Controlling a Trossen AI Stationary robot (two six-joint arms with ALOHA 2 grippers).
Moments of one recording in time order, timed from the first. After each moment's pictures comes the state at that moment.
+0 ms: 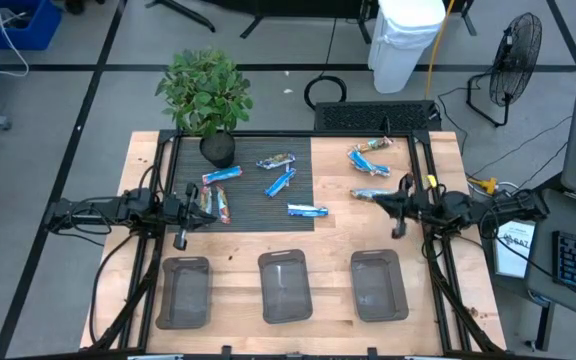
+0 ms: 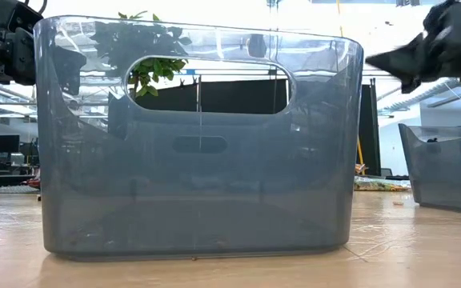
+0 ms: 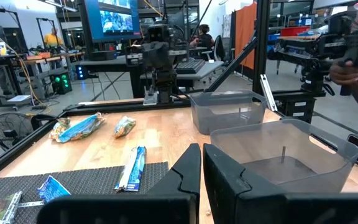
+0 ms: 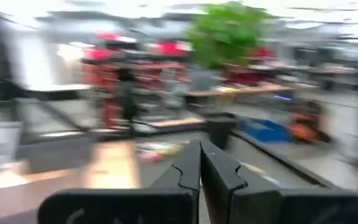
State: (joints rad) left arm -0.02 0.01 0.03 0.00 0.10 0.05; right arm 0.15 0.11 0.02 0.22 0.48 -0.01
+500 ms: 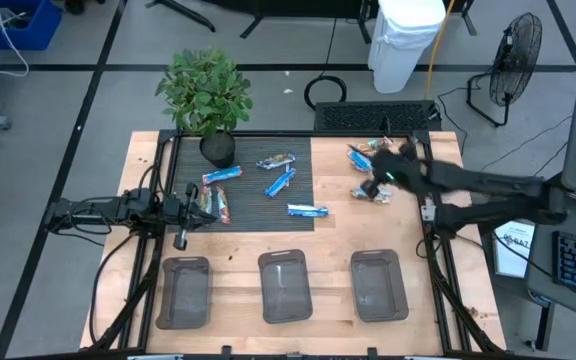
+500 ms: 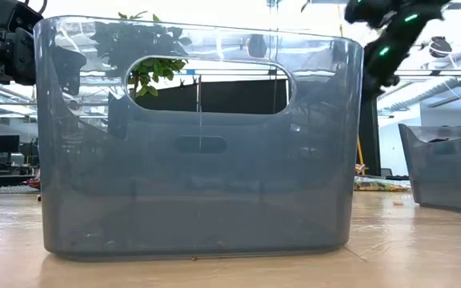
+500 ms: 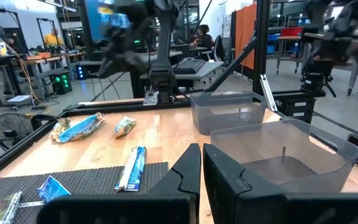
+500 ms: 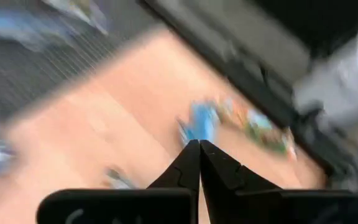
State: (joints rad) left arm -0.02 0.01 0.03 0.00 0.10 0.05; right arm -0.35 1.05 0.78 -0.70 0.51 0.26
